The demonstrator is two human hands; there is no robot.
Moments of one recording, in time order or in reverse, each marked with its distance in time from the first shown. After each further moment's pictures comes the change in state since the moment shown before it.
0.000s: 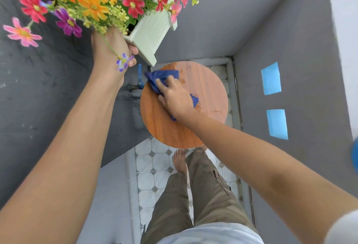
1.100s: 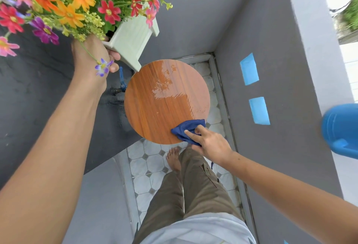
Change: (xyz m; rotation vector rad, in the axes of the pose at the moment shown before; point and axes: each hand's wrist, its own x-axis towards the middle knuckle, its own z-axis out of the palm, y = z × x) left_hand -0.014 -0.005 0.005 0.059 -0.043 0.028; right_hand -0.203 0.082 -0.028 -0.061 -0.129 -0.093
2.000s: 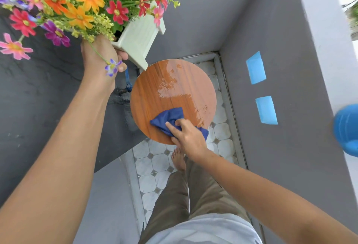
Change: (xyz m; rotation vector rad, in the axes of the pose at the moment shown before) left_hand 0.006 -0.004 0.002 -0.033 0.000 -0.011; right_hand 0.059 -0.060 0.036 0.149 0.276 0.011
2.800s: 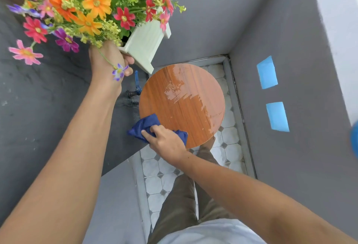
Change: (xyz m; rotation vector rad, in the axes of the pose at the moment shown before) left_hand 0.006 0.004 -0.005 0.004 0.030 0.004; right_hand 0.048 -0.060 0.047 0.058 -0.120 -0.178
